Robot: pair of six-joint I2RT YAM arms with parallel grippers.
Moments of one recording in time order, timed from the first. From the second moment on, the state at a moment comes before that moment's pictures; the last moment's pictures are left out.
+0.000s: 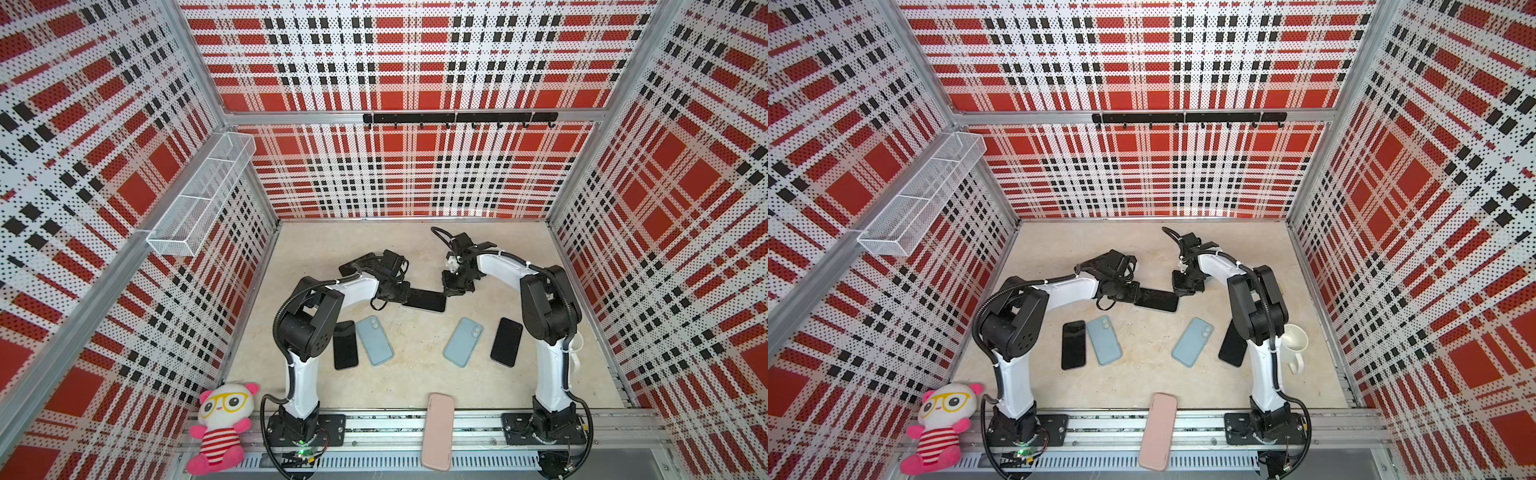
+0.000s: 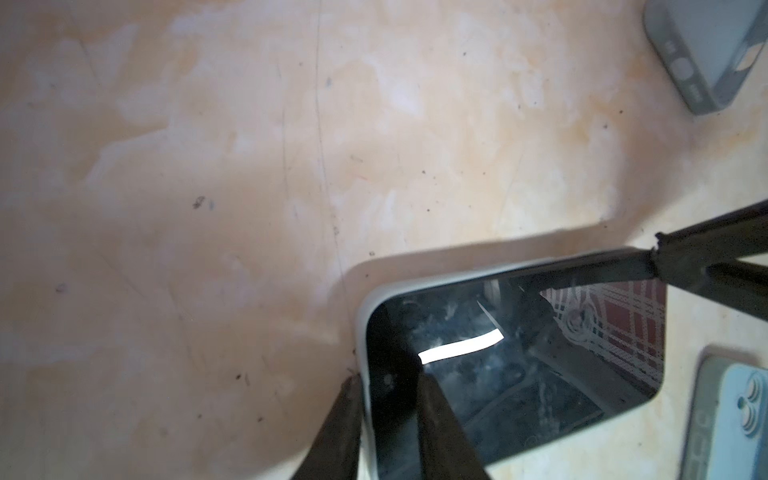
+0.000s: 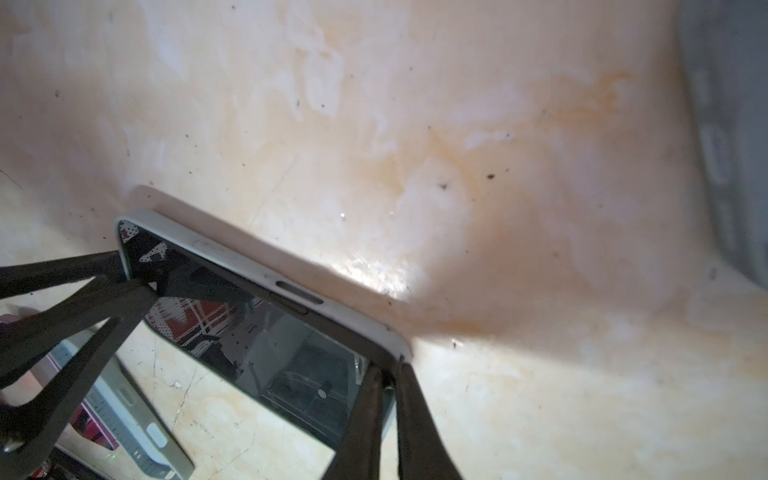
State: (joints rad) left arm -0.53 1.99 1.25 -0.31 0.18 -0.31; right arm 0.39 2.10 1.57 -0.82 -0.27 0.34
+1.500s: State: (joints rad) left arm -0.53 1.98 1.25 -0.33 0.18 -0.29; right arm 0.45 2.03 1.51 -0.77 -0.26 0.33
